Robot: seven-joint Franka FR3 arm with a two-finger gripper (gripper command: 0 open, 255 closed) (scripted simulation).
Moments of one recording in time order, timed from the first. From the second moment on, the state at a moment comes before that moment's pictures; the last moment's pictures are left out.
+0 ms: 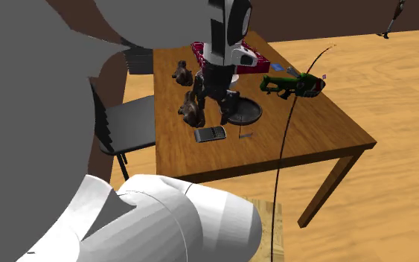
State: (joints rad) arm -0.08 -0.63 0.05 -2.57 0.11 1.77 0.52
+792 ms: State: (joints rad) arm -0.13 -0.34 0.10 -2.63 0.26 2.15 0.82
